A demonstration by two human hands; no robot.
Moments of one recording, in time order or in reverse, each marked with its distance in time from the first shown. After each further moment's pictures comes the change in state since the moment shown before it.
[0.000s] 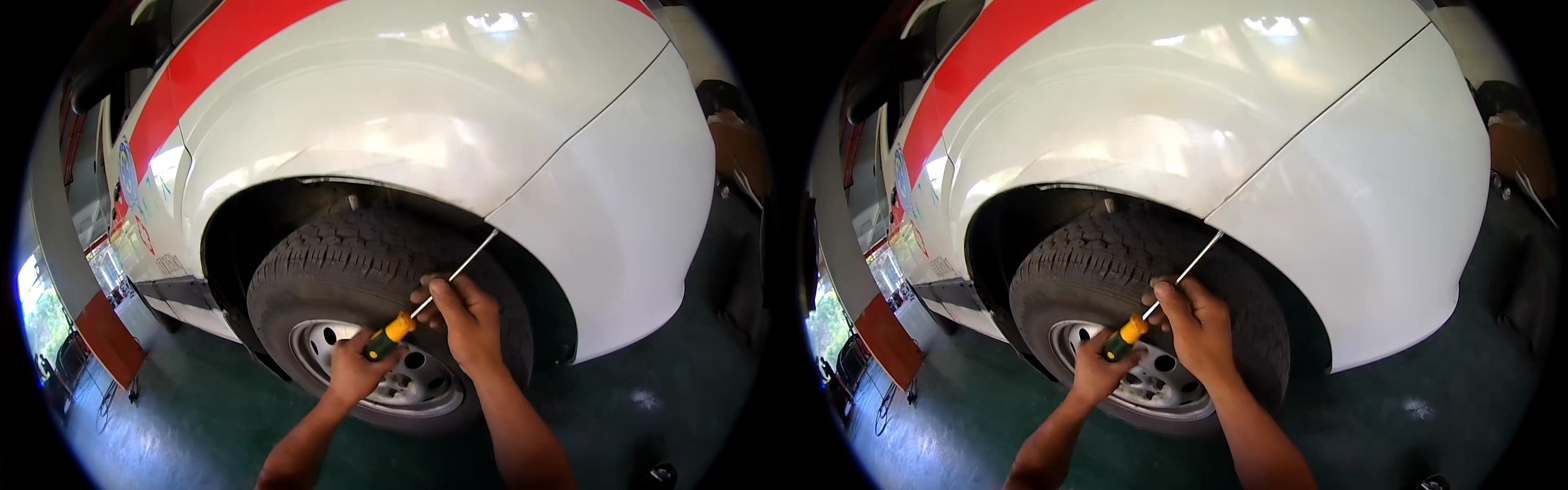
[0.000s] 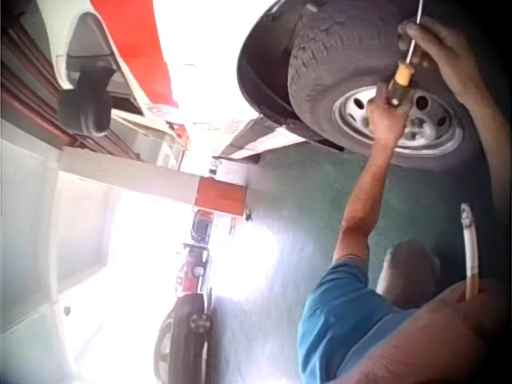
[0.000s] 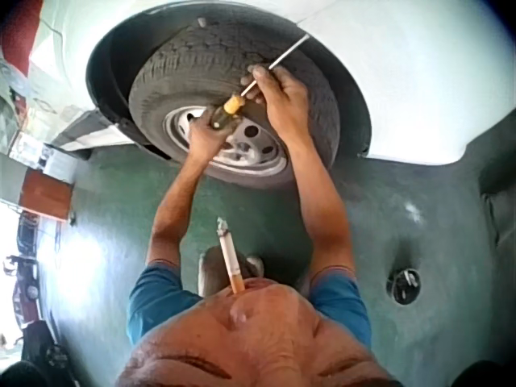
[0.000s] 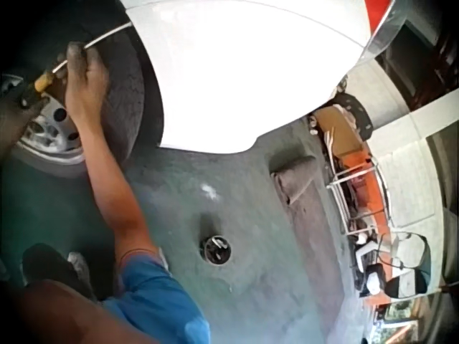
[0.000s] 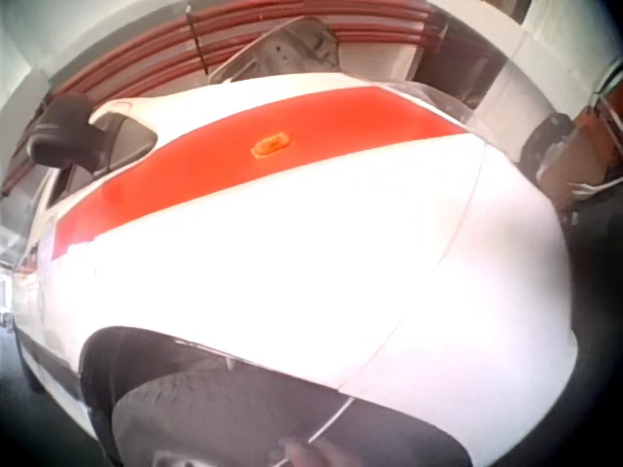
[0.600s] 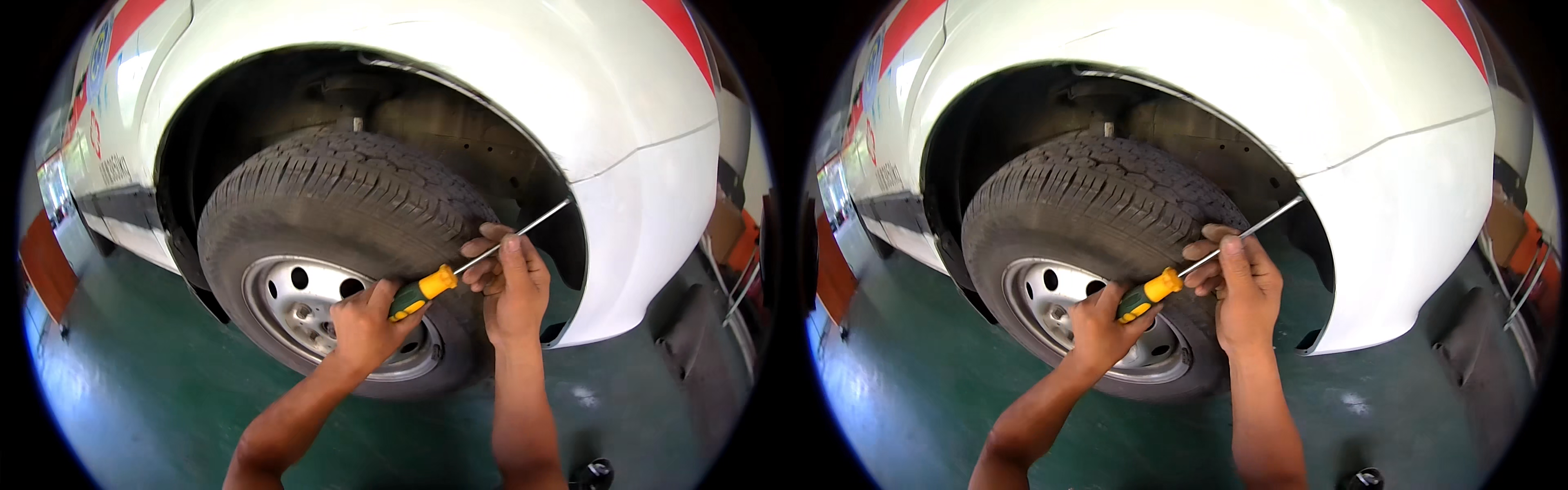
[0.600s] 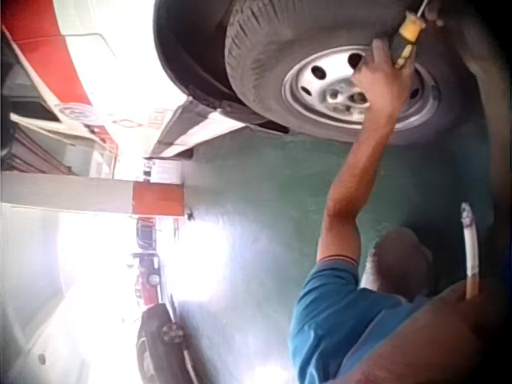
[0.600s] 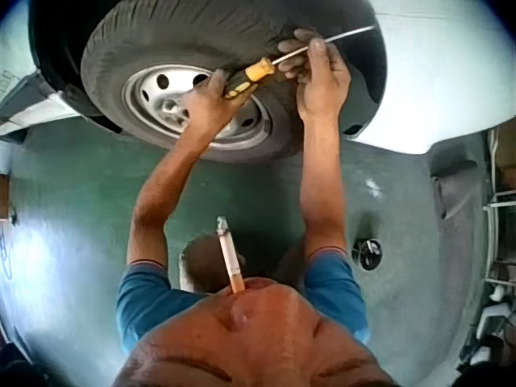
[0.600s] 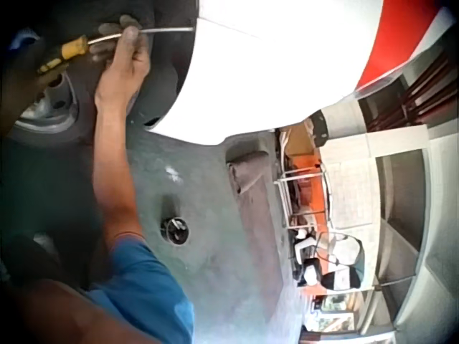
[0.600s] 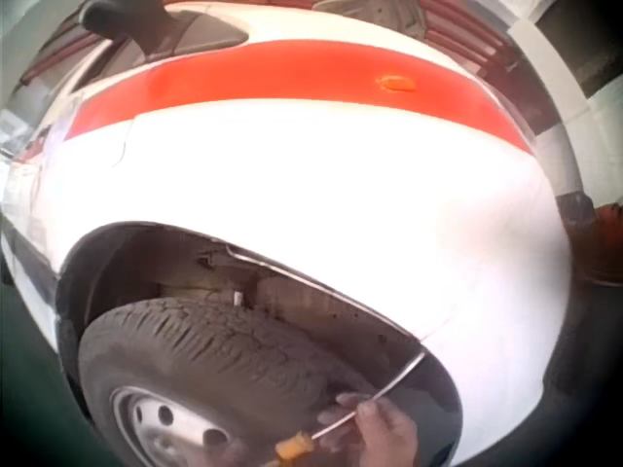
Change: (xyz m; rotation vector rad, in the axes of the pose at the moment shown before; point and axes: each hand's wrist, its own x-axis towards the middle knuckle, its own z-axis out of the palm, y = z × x) left_hand -0.006 -0.008 0.026 0.081 0.247 0.186; right_hand 0.004 0.008 0.000 -0.012 0.056 -0.076
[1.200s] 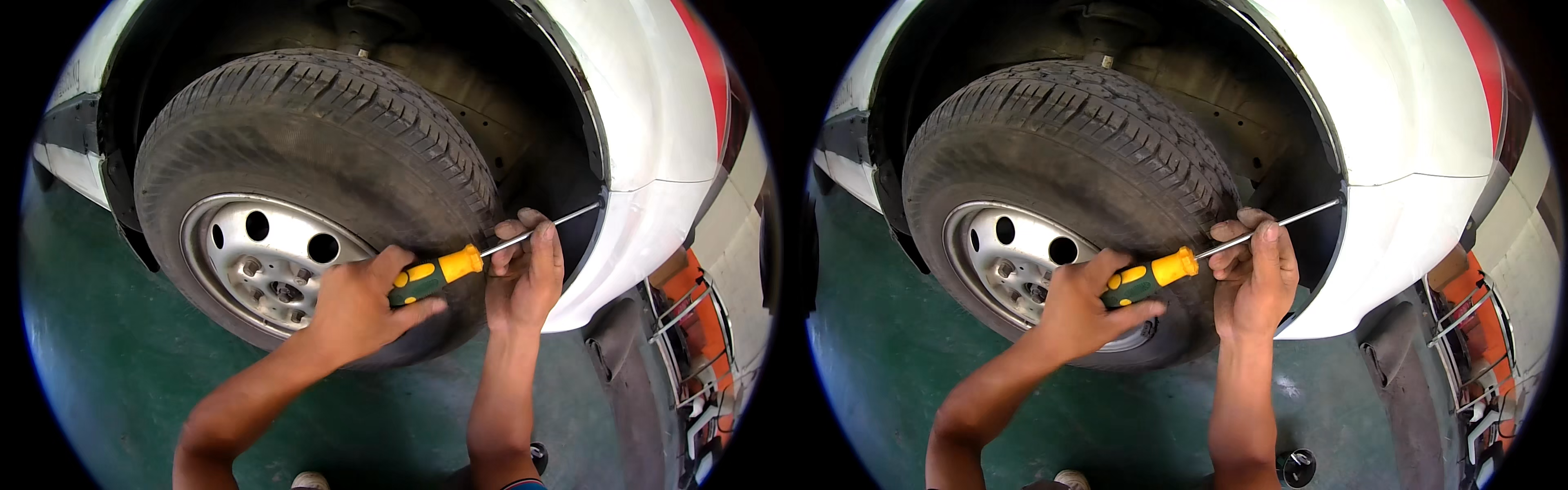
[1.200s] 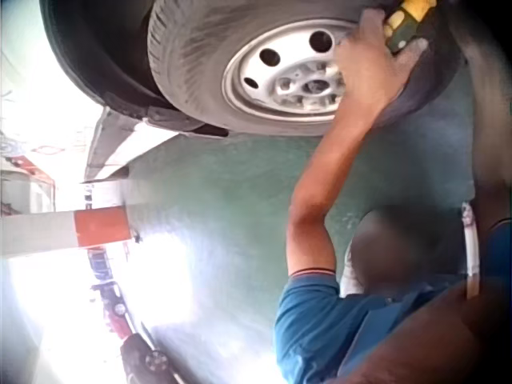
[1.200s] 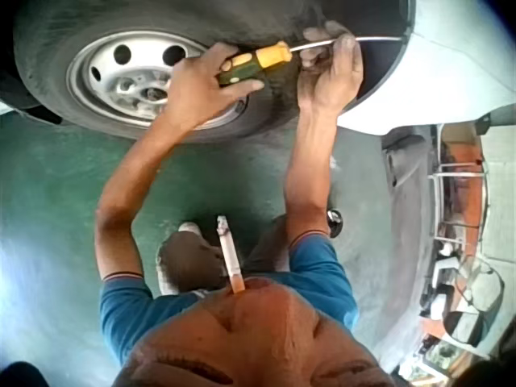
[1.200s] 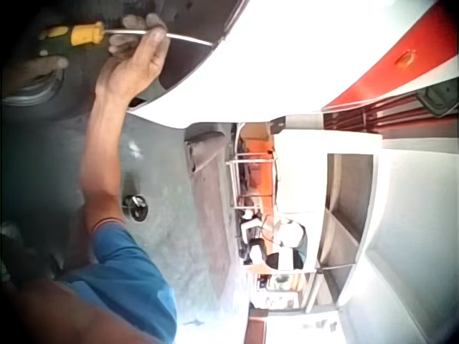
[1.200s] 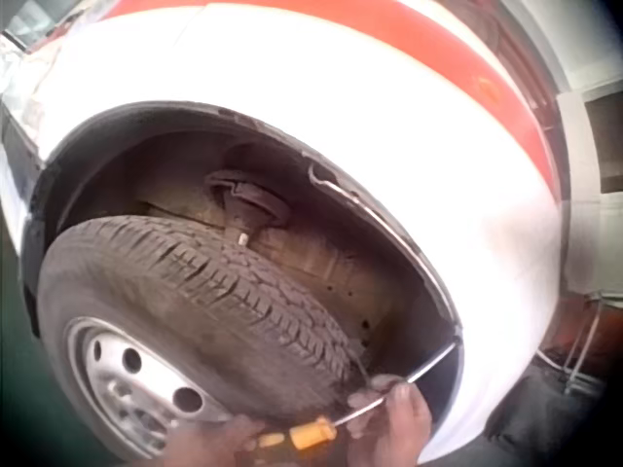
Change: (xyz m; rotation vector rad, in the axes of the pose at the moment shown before) left_hand 0.003 -0.013 0.003 -0.515 -0.278 -0.121; right_hand 0.003 0.007 -0.004 -0.051 0.066 -0.094
